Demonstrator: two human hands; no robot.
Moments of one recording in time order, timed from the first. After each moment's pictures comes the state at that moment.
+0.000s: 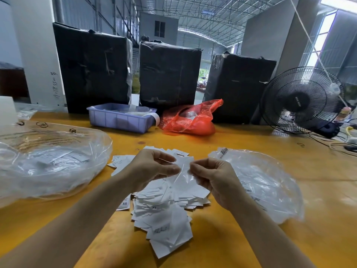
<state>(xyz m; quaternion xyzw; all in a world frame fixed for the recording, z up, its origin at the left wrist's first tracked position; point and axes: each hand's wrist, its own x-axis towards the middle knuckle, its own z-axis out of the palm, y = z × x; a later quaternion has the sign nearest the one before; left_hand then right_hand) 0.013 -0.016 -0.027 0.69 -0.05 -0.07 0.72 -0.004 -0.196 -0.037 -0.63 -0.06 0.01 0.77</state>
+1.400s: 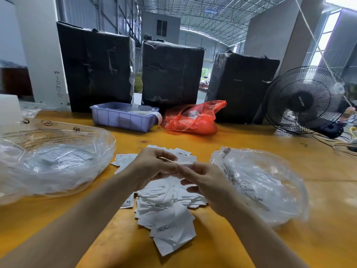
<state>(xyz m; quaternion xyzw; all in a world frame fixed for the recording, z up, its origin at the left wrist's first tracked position) 0.011 -0.015 -0.025 0.72 -0.04 -0.06 0.70 -0.015 -0.177 -0.041 -0.76 -0.13 0.04 0.64</state>
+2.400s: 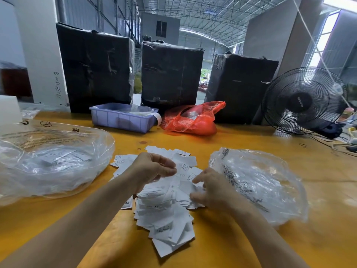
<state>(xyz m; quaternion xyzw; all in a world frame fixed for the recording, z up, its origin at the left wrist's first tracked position) 0.018 -0.012 -0.036 0.74 -0.01 -0.05 0.67 0.014 -0.205 -0.065 -0.97 -0.15 -0.04 0.16</state>
